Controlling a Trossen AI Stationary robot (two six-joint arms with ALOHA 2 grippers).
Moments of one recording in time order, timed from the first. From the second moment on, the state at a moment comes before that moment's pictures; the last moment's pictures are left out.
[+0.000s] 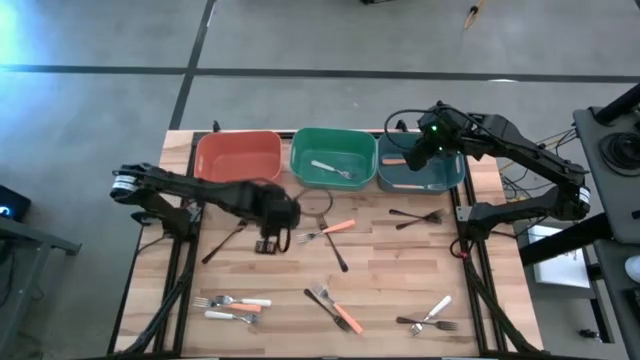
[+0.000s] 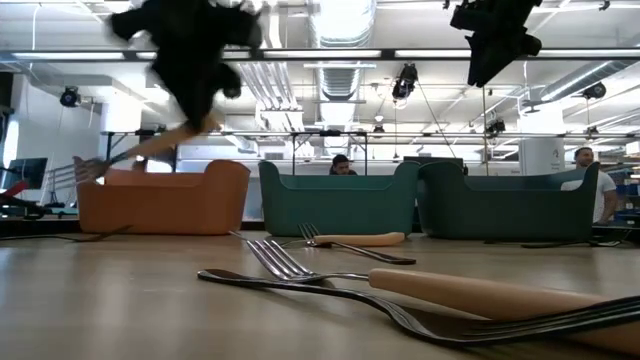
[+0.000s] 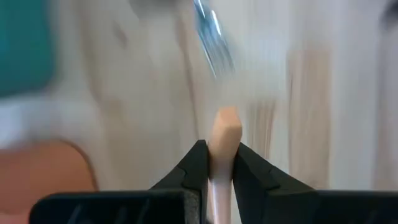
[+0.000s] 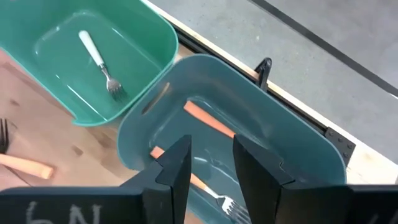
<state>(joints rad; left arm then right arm) -0.09 1.55 1.28 -1.04 -0.12 -0.01 -0.49 1.16 1.37 -1.20 0.31 0.34</state>
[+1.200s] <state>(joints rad) 0.08 1.67 1.70 -0.15 -0.36 -0.28 -0.30 1.18 1.32 -0.45 -0.16 0.38</state>
